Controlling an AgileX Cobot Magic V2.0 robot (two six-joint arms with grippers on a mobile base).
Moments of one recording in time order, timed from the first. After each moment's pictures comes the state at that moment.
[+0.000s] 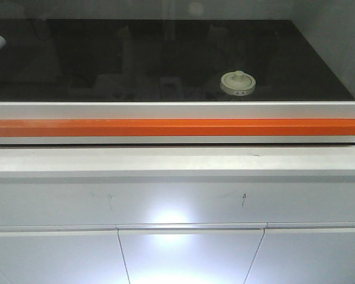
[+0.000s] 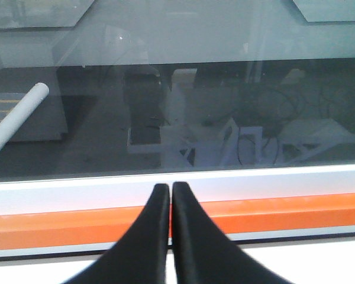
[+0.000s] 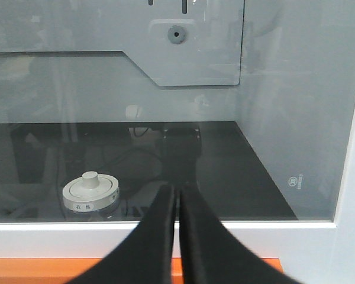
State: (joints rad) left arm -0.04 0.77 -0.65 -0.02 0.17 -0.04; right arm -0.02 0.84 -0.48 -0.08 -0.29 0.05
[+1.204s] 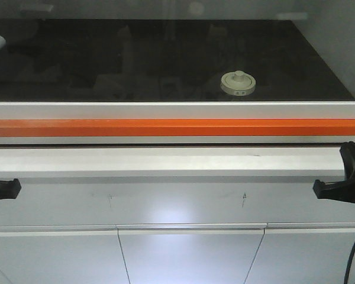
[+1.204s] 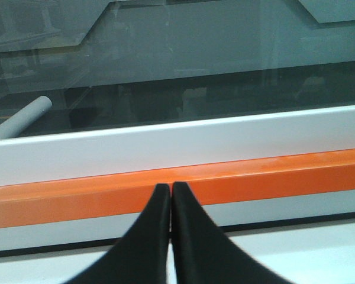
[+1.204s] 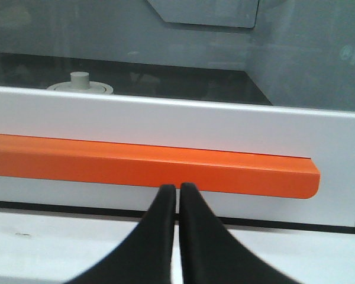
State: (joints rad) left arm -0.04 1.13 -0.23 -0.02 -0.76 0.03; right arm -0.02 1.24 -0.21 -0.08 -0.87 -0.04
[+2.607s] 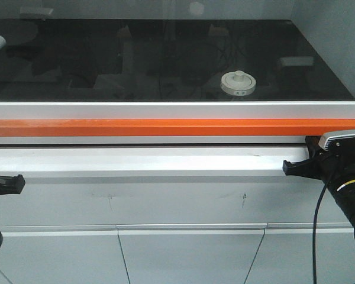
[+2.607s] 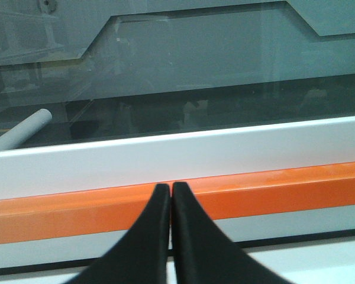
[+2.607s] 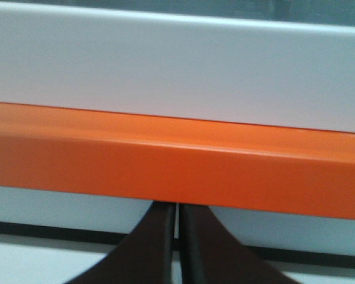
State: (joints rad) left arm -0.04 1.22 -0.23 -0.02 -0.90 0.03; right arm -0.02 1.78 -0.46 -0.11 -1.12 -0.04
